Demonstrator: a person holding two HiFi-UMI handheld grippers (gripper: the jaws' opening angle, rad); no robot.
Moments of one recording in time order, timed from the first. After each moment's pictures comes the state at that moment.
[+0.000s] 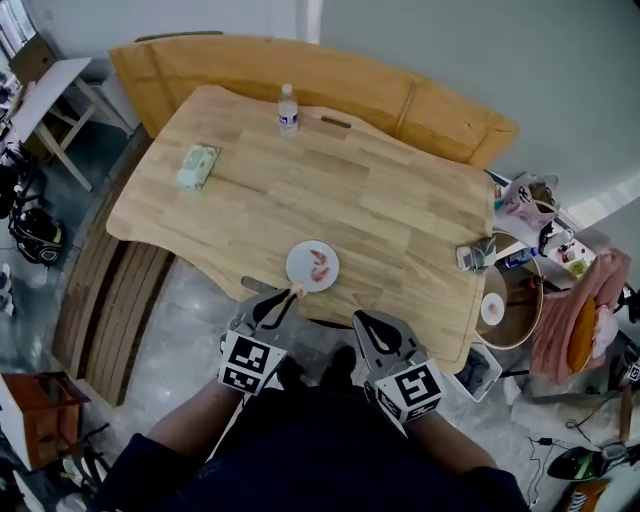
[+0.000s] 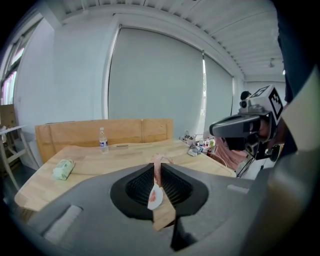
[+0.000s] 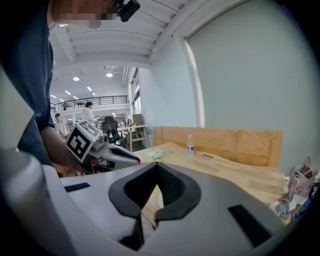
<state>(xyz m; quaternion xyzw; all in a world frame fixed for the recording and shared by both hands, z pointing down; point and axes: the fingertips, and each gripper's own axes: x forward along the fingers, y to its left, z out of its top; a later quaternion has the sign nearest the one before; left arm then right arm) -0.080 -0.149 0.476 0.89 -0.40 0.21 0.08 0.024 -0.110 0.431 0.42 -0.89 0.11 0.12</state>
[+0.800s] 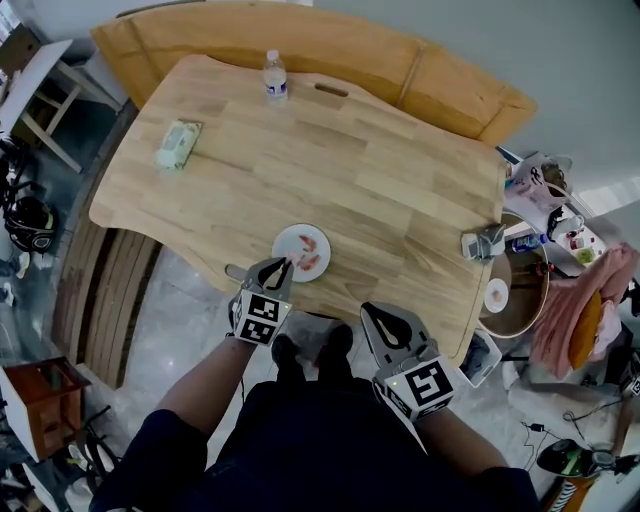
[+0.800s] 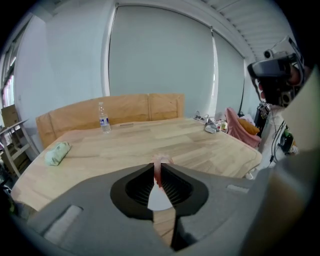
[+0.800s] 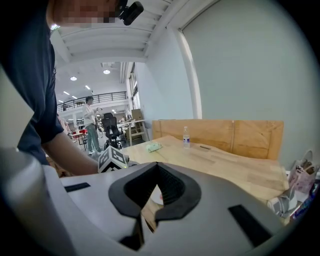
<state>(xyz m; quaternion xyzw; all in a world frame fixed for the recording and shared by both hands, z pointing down) -0.066 -0.230 0.627 0.85 -0.43 0.30 0.11 0.065 -0.142 0.468 0.41 -0.89 0.14 0.15</state>
